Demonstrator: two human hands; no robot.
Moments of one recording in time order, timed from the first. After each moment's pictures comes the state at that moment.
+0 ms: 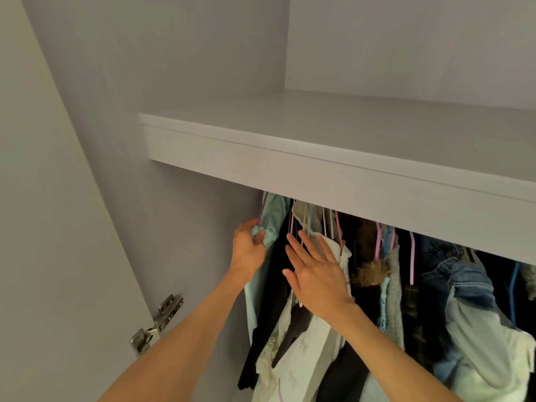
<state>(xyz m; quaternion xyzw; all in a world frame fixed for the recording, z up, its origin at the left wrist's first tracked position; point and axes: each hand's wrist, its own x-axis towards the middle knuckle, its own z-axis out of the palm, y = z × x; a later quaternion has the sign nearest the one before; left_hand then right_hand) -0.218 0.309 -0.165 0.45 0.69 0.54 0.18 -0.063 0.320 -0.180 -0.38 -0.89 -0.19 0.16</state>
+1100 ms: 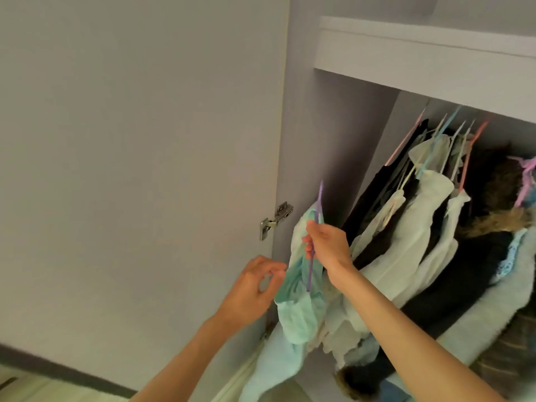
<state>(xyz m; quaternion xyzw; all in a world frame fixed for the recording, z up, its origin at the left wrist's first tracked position) -0.262 0.025 -0.257 0.51 0.72 0.45 0.16 -0.179 0.167 -0.204 -0.47 -0.63 0.56 0.26</state>
